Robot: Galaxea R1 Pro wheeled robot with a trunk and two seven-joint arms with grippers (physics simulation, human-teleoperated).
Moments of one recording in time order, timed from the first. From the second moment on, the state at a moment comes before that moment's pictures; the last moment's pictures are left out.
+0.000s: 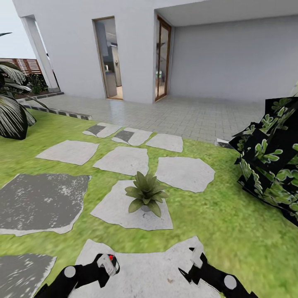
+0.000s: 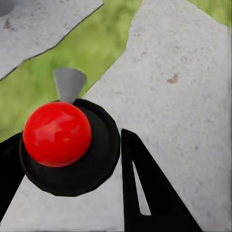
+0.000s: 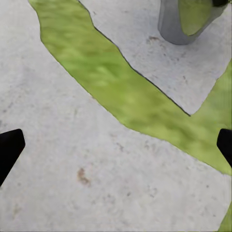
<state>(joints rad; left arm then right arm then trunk) -0.40 0.14 -0.17 -0.61 -0.32 -0.14 -0.67 -0.37 -0.10 0.05 -0.57 0.48 -0.36 0.49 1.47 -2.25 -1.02</state>
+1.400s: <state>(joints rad) -0.43 0.03 -0.33 -0.74 -0.63 0.12 -0.92 -0.48 0.01 0.11 -0.61 0.54 -0.30 0.97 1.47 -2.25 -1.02</state>
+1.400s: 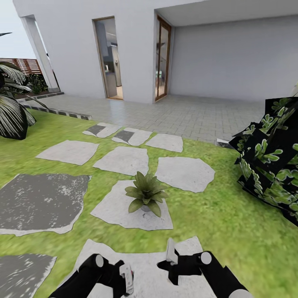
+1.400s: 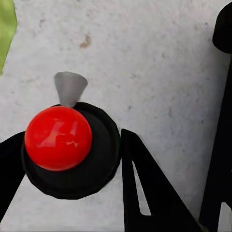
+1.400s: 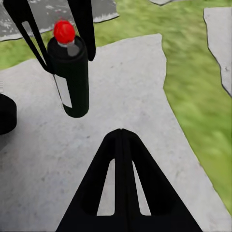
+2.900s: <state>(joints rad) -0.43 -0.09 -0.34 -0.75 -0.64 0.14 -0.81 -0.49 0.05 0.11 -0.63 0.54 -0.30 0.97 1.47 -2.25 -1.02</state>
